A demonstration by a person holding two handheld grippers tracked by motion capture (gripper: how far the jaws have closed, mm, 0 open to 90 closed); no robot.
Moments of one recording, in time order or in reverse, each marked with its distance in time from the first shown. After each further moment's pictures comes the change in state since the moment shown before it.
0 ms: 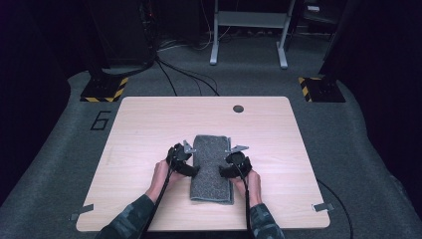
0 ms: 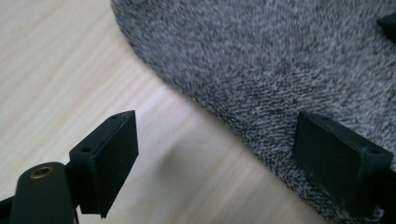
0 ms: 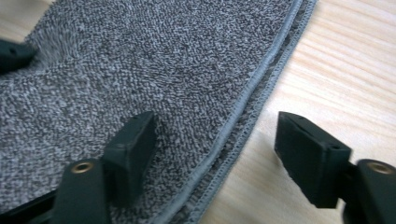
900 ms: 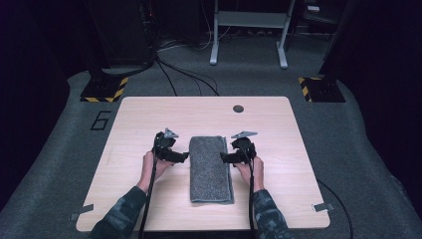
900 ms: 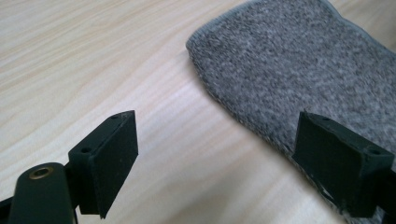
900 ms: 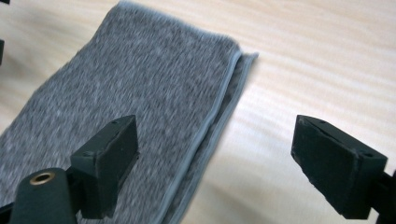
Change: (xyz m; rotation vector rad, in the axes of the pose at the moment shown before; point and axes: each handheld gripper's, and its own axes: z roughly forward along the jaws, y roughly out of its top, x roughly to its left) left arm 0.063 0.003 -0.018 -0.092 -0.035 -0.200; right arm -0.034 0.035 -0.003 -0.091 0.068 0.050
